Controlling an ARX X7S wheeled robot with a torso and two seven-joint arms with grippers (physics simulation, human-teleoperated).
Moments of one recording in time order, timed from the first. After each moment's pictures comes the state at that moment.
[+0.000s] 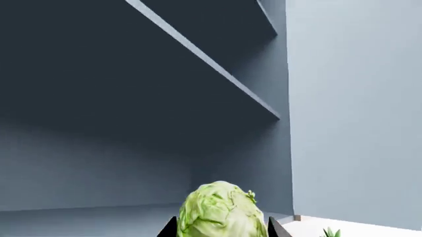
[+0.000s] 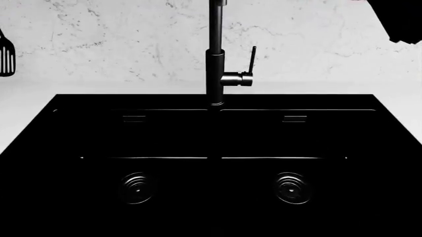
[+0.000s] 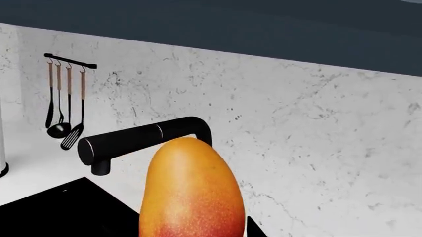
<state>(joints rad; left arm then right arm) -1.82 -0.62 0.21 0.15 -2.06 -0.77 -0.59 1.54 0.93 -0.21 -0.12 1.39 1.24 -0.08</state>
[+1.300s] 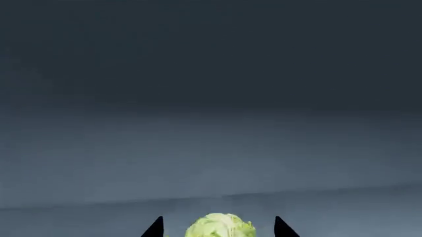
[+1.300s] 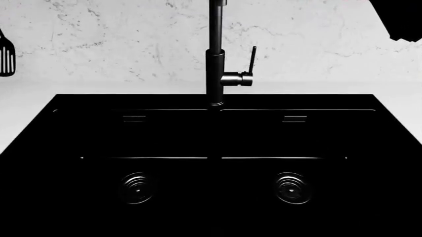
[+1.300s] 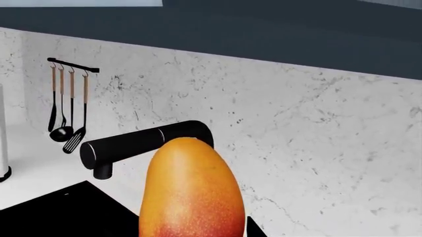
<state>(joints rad) -2.21 -0.45 0.72 -0.59 -1.23 -0.87 -0.33 1.53 0.94 -0.22 -0.12 1.40 1.21 -0.08</state>
